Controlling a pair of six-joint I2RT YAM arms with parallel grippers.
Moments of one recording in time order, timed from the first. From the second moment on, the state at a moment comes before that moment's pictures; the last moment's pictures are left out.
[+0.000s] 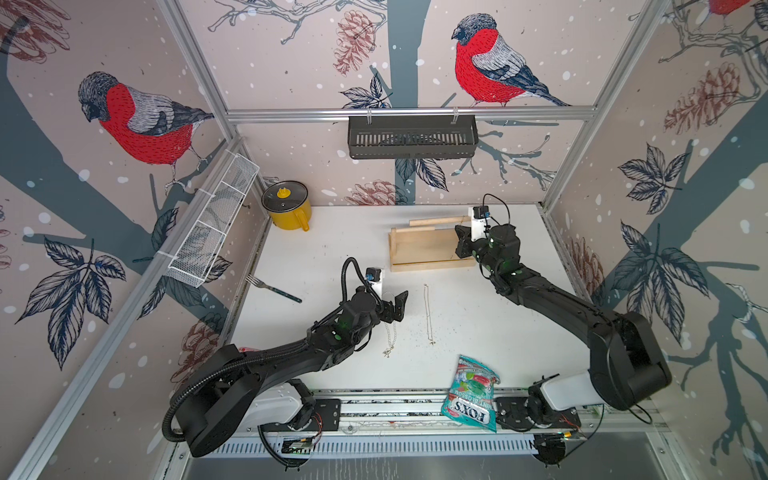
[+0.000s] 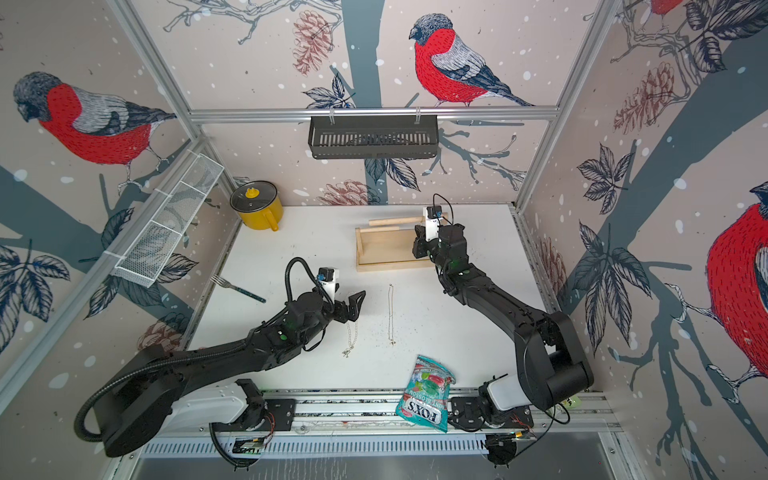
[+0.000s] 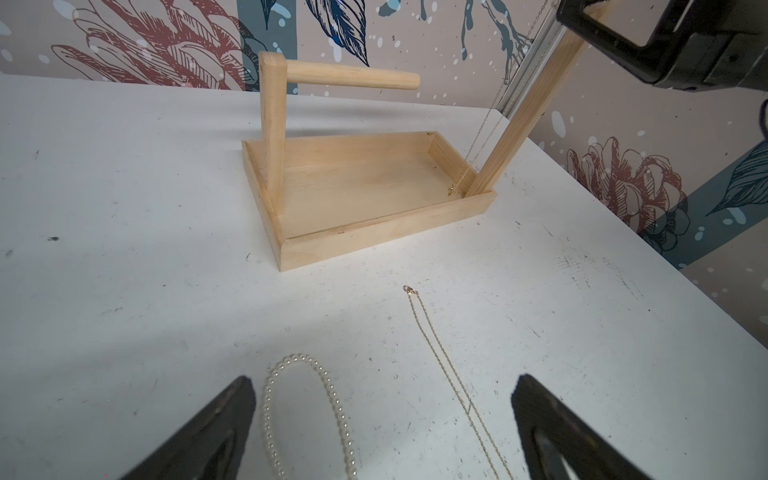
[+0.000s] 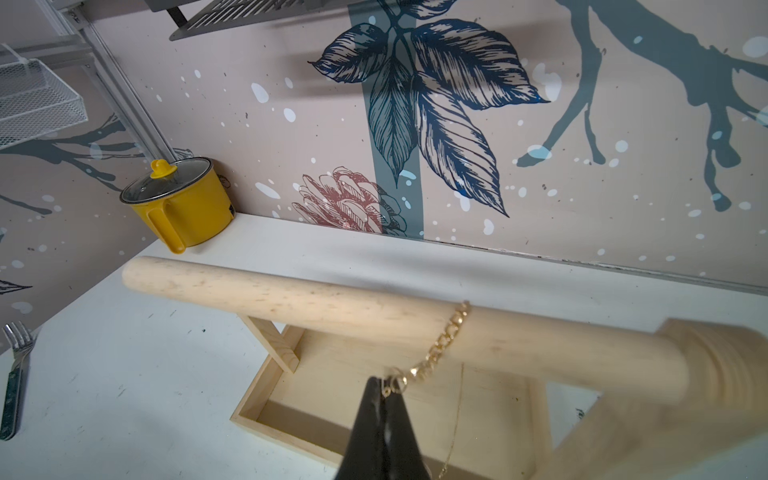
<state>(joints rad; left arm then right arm) -0.80 1.22 0.42 0.45 -0.21 -0.38 0.42 1.45 0.89 0.36 -0.07 0.12</state>
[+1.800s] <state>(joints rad) -0.62 1.57 0.56 0.53 0.02 -0.36 0.64 1.59 1.10 0.32 -0.05 0.08</state>
